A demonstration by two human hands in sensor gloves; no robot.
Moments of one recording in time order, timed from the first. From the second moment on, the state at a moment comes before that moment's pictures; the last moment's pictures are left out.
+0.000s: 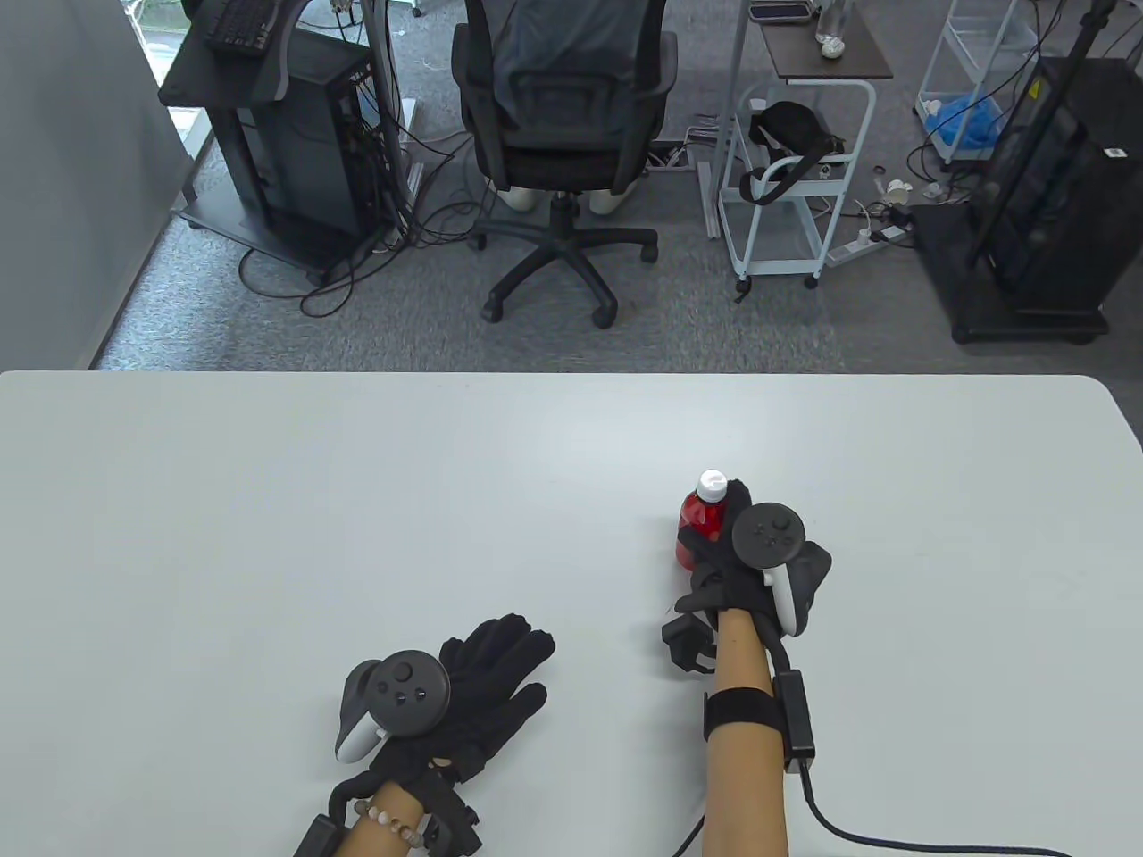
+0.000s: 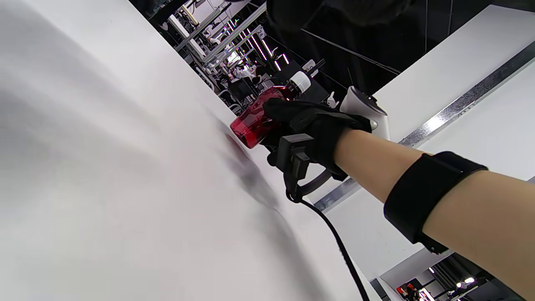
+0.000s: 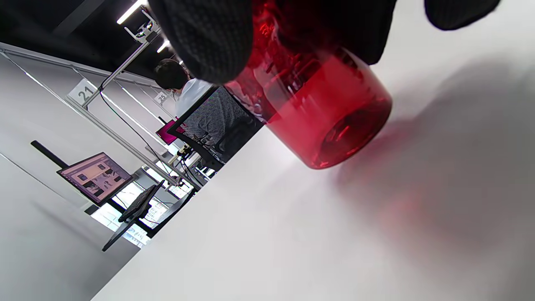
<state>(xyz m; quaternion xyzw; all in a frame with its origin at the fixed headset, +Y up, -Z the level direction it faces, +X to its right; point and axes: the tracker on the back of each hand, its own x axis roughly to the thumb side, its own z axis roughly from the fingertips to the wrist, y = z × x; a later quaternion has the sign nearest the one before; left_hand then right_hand) -0.166 -0.752 -0.268 -0.12 -0.28 0.41 0.86 0.166 -0.756 -0.411 -0.14 -0.04 0.92 0.37</state>
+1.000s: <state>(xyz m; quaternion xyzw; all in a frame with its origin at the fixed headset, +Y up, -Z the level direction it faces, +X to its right) -0.167 -0.753 -0.269 -0.11 -0.27 0.39 0.87 0.185 -0.700 -0.303 -0.01 -0.14 0.89 0.43</state>
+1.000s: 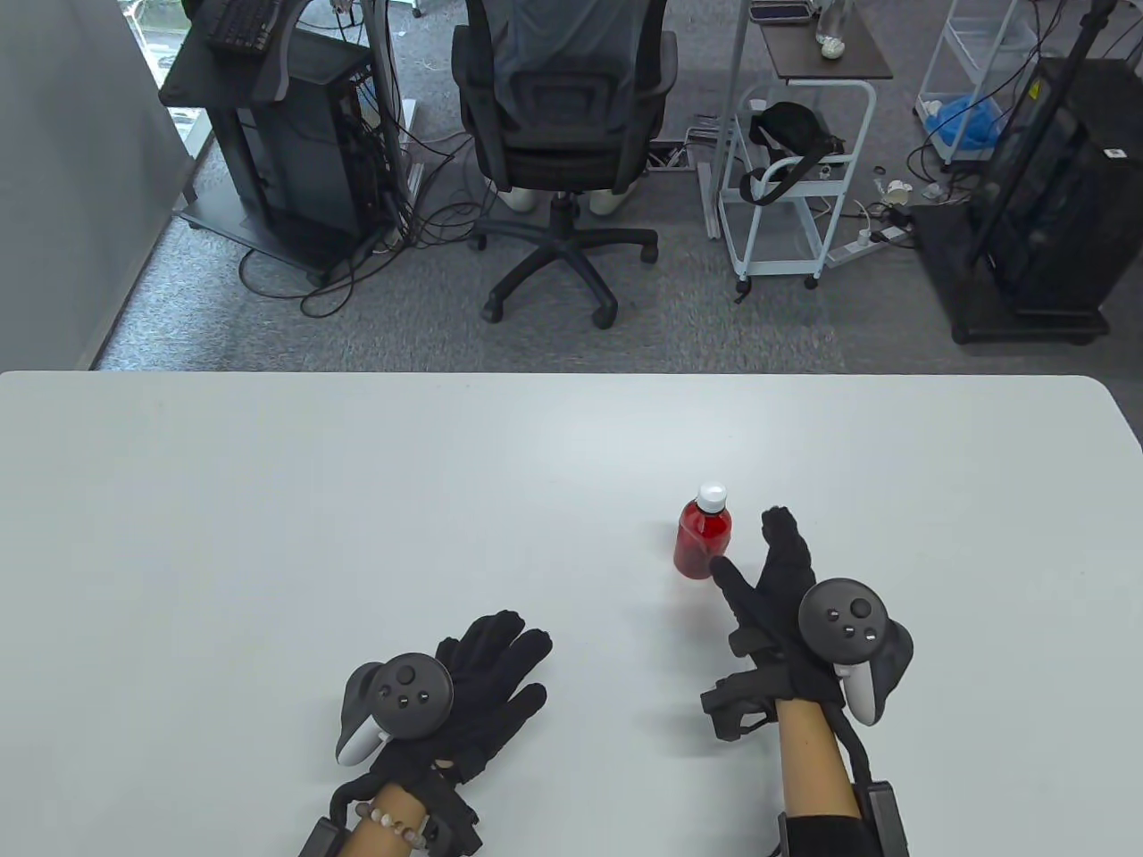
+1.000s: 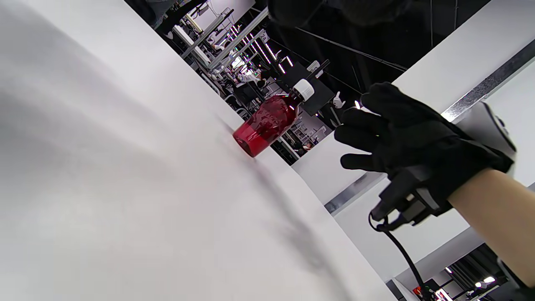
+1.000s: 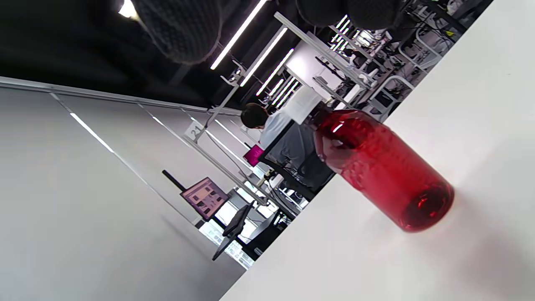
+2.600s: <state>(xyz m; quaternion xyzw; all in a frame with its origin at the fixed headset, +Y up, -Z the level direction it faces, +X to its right) -0.176 -0.757 -0.267 -0.11 -0.23 0.37 0.89 0.105 -0.751 -0.263 0.18 0.01 0.95 0.26</state>
